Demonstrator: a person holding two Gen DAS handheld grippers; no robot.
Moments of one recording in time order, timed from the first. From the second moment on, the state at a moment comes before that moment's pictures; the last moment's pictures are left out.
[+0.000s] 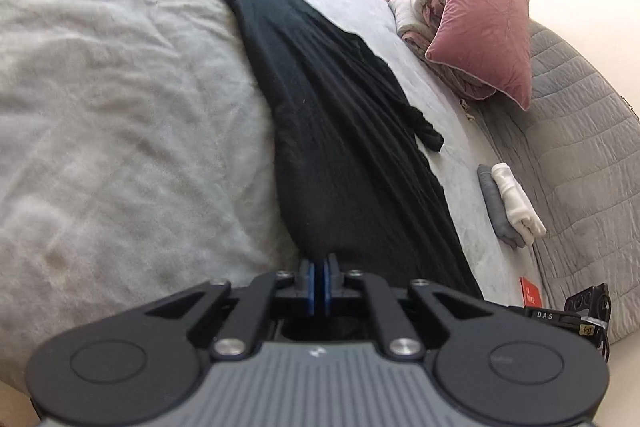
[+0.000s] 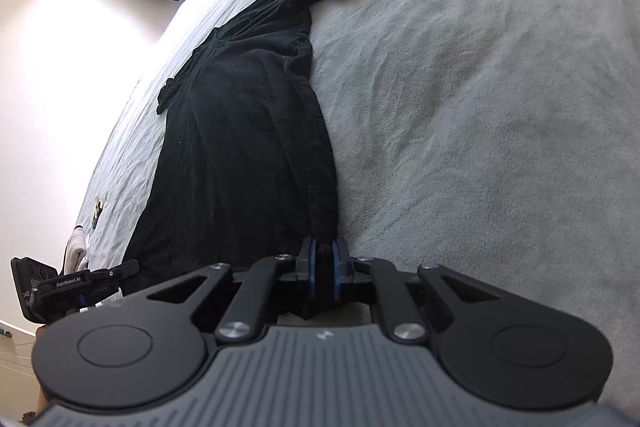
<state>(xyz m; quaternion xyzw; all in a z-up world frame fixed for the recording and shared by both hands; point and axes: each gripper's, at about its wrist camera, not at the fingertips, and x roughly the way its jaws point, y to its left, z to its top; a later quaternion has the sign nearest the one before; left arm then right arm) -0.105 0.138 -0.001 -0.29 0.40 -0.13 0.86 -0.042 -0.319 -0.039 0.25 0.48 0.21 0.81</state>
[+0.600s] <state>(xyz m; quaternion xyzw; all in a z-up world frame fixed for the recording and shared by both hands) -0.123 0.147 0.016 -0.08 0.47 -0.08 0.87 -0.056 -0.278 -0.014 0.14 0.49 0.29 0.81</state>
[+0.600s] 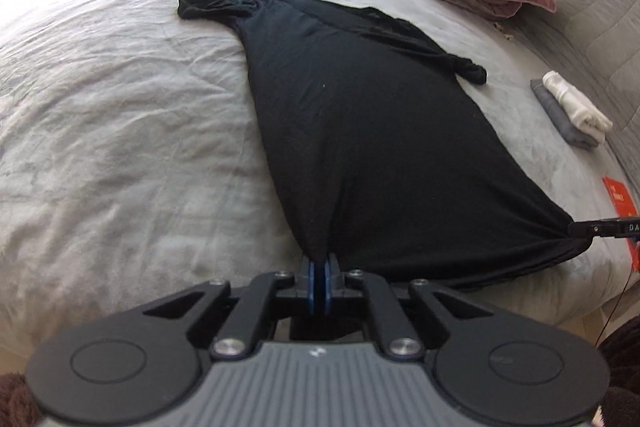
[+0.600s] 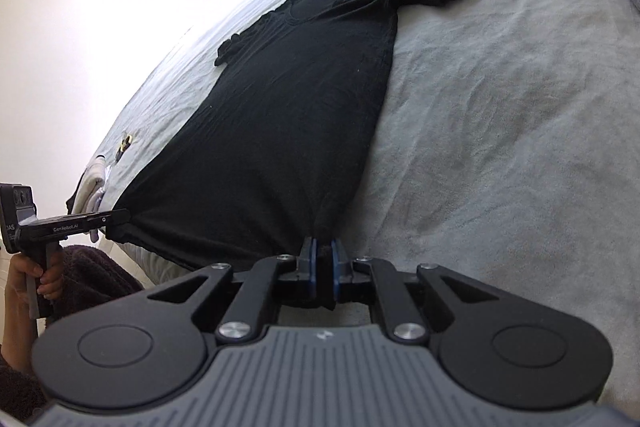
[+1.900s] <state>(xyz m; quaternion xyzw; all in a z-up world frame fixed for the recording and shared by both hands) -0.183 0.135 0.013 0.15 0.41 -0.18 0.88 -0.144 -0.222 0.009 -0.08 0.44 0.25 0.86</state>
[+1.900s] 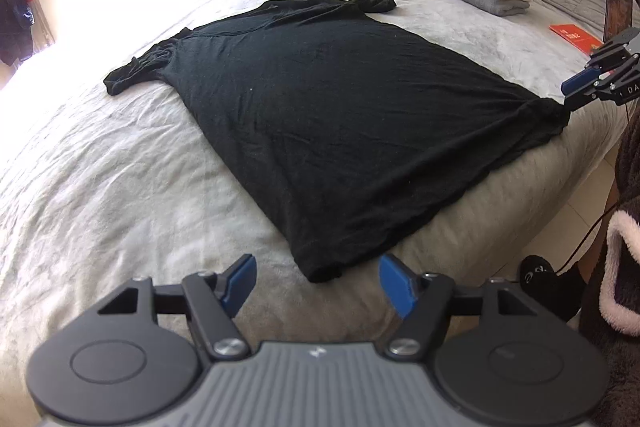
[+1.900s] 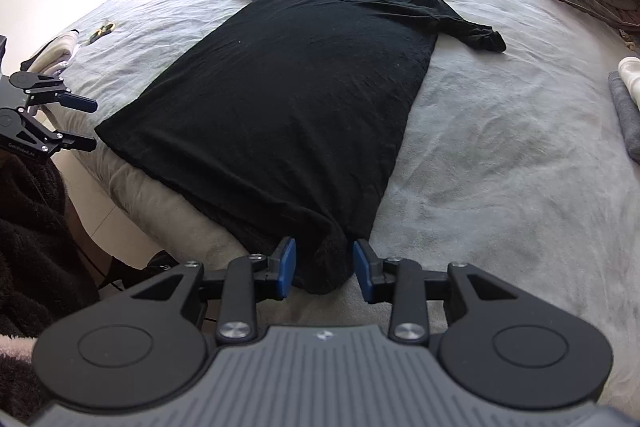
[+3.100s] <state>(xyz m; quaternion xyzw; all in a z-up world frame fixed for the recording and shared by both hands) -0.207 0.136 -0.011 0.05 0.39 -0.06 0.92 -0.188 -0.209 -0.024 -0.08 0.32 0.03 0.94</state>
